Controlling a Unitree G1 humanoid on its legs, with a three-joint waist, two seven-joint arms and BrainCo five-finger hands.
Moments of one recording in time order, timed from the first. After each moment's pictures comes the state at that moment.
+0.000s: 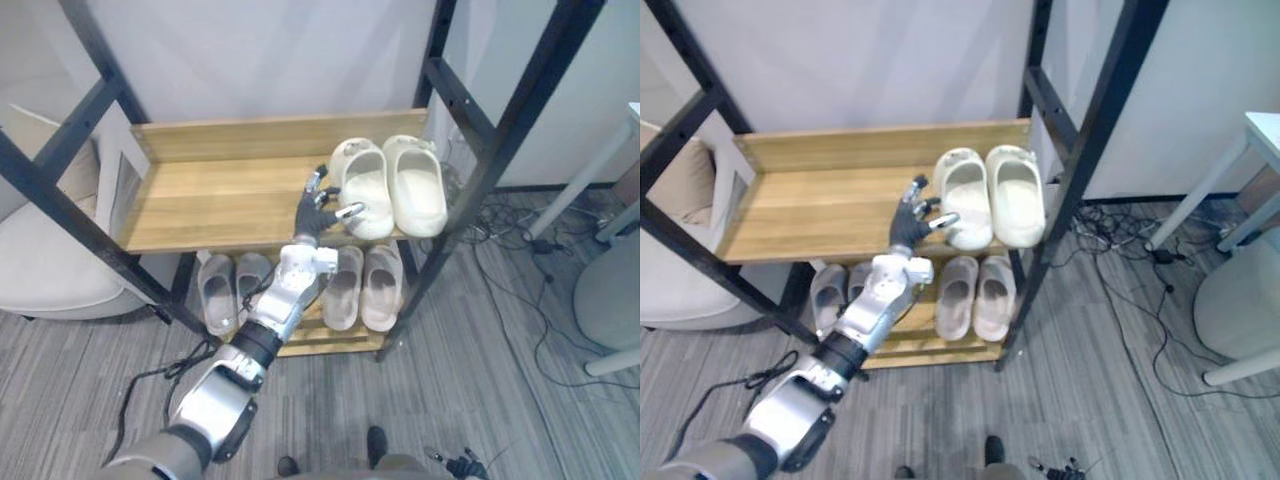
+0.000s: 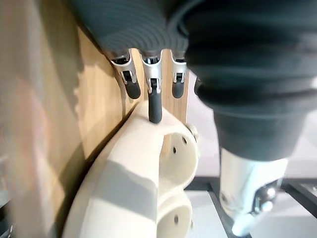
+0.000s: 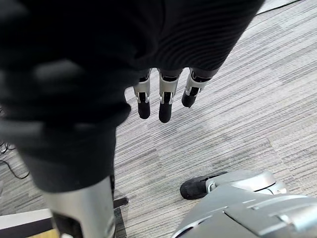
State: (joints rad) left arm -0.69 0.09 -0.37 0.57 -0.35 -0.16 0.35; right arm 0.16 -0.09 -0.18 1.00 0.16 -0.05 -0.21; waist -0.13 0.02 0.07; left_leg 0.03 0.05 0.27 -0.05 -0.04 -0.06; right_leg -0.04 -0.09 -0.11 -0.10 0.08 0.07
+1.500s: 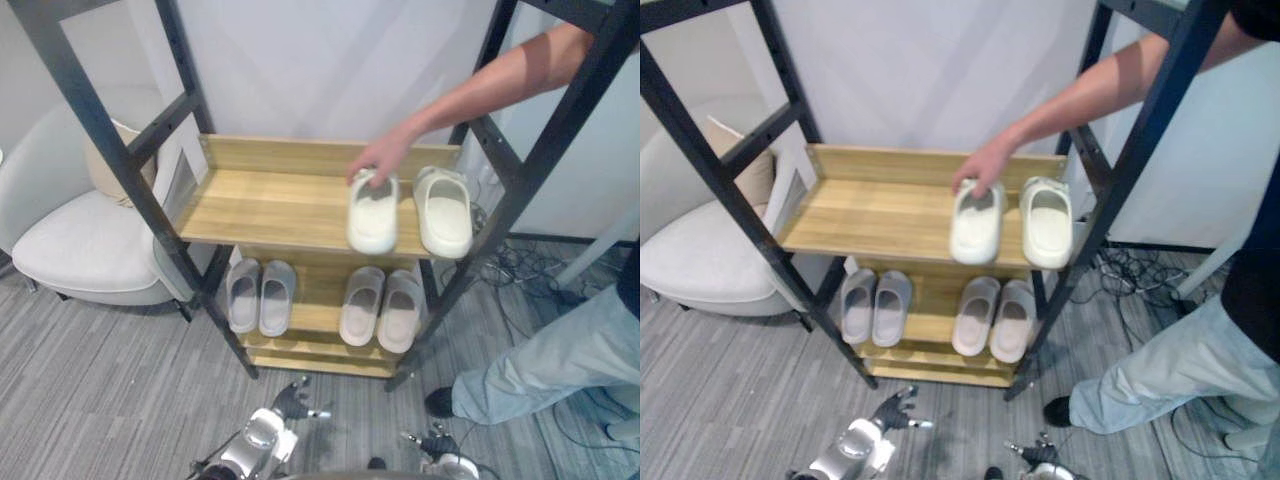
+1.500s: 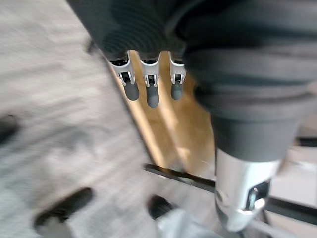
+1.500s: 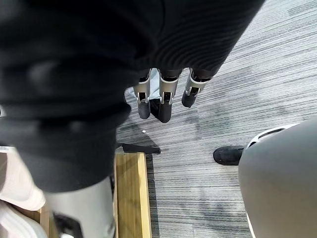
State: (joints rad) left arm -0.04 0.14 -0.48 0.97 -0.06 -0.05 0.05; right arm 0.07 -0.08 -0.04 1.04 0.17 -0.05 -0.17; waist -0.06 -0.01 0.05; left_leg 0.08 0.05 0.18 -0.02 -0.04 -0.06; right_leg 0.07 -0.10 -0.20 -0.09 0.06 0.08
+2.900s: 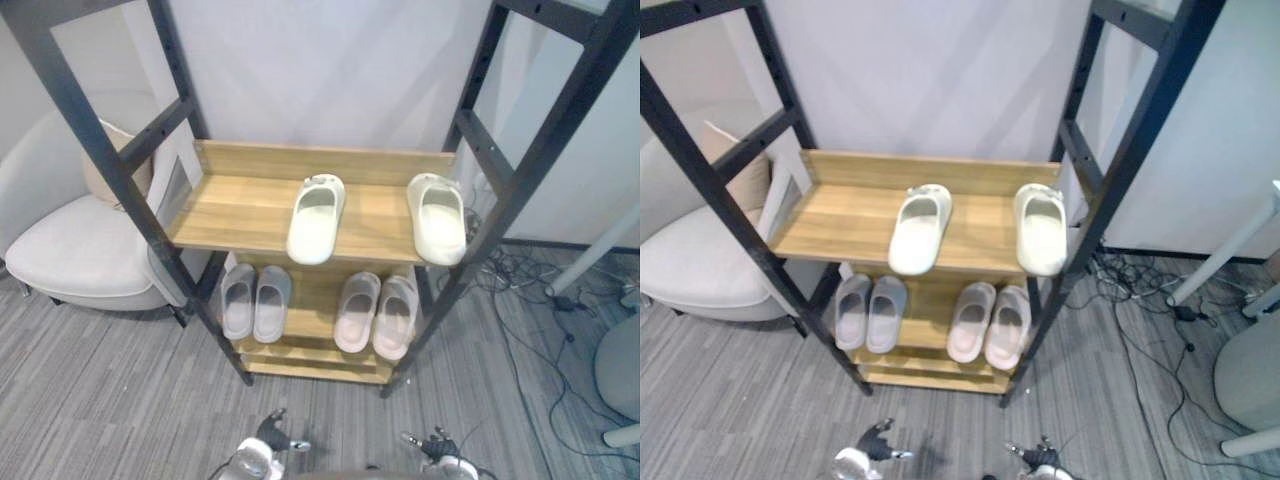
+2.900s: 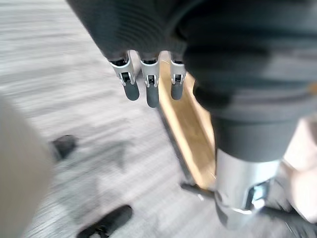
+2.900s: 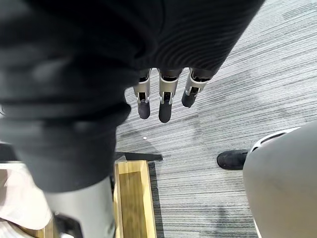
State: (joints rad) left arm -0.01 0.10 -0.59 0.88 0.07 -0.04 0.12; right arm 0.06 -0.06 -0.07 1.08 0.16 -0.07 -0.17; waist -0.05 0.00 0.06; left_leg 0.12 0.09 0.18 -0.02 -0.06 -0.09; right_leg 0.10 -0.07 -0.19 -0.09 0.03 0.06
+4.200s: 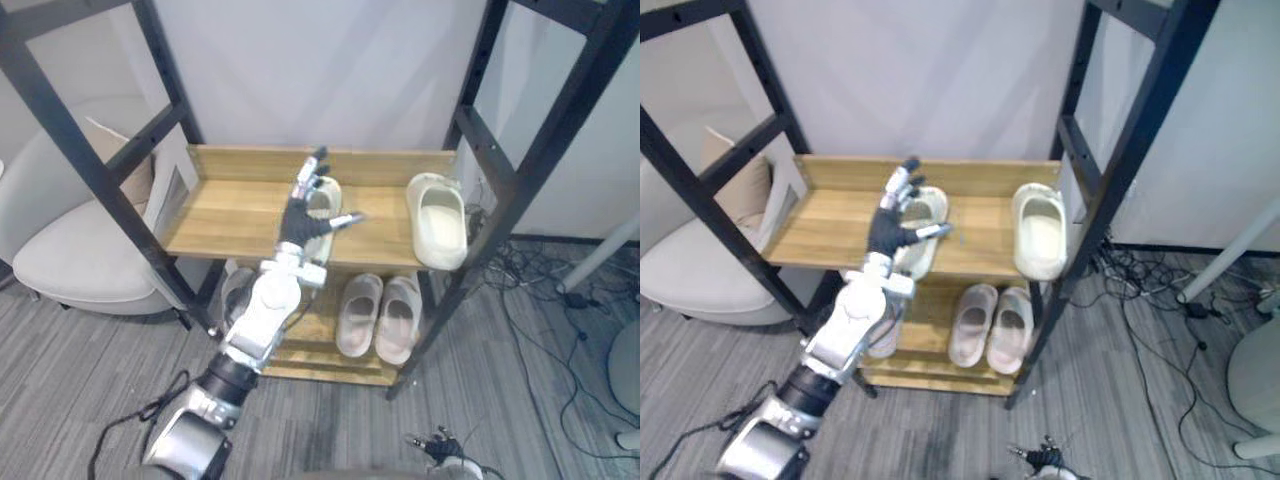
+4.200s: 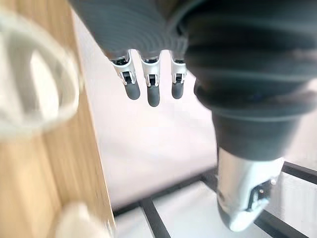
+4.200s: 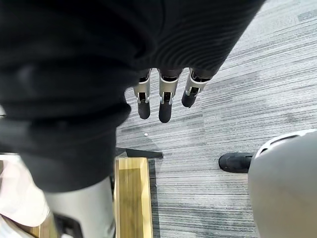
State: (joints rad) left arm -0.51 0.21 -0.31 0.17 -0.03 -0.13 0.33; right arm 0.06 -0.10 -0.03 1.08 0.16 -0.07 -0.18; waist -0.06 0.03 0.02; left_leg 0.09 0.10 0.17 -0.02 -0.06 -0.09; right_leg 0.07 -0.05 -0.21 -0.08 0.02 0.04
